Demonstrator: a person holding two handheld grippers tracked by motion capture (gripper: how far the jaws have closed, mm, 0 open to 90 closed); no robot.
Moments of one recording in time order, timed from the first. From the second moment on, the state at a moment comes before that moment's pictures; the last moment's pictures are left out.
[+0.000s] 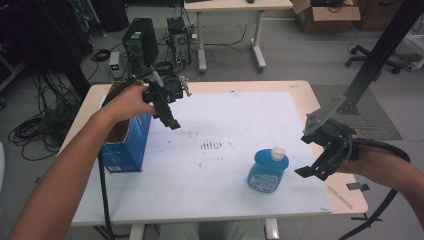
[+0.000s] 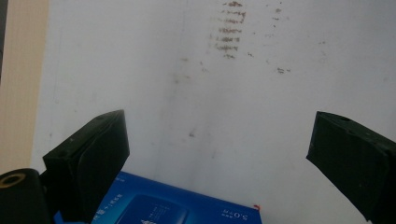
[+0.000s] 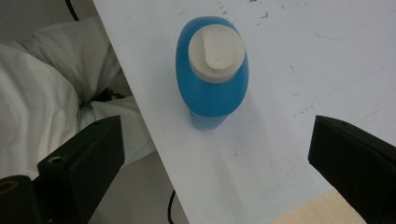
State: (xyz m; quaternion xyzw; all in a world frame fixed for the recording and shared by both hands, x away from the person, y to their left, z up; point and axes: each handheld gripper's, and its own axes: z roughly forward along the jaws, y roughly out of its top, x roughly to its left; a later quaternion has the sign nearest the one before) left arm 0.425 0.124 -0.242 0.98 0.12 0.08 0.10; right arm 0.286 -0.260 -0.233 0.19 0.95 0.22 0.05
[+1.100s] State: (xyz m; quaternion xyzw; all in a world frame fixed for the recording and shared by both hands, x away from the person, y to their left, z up) left arm 0.425 0.121 -0.243 0.98 0.12 0.07 0.10; right arm 0.269 -0.297 -0.295 0.20 0.91 0.36 0.08
